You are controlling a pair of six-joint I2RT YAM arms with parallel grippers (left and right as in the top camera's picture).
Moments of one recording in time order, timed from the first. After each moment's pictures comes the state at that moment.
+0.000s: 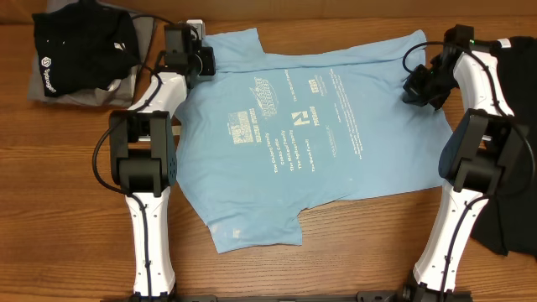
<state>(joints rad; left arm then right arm) -0.05 2.53 1.91 -0.09 0.11 -0.08 -0.24 2.51 2.17 -1.13 -0.27 0.42</state>
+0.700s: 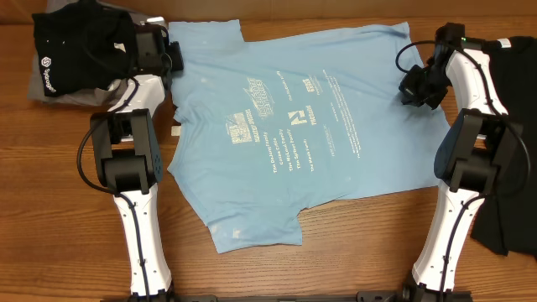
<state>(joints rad) 0.06 2.56 1.92 -0.01 -0.09 -0.08 -0.20 2.51 2.17 -1.15 -0.17 0.46</state>
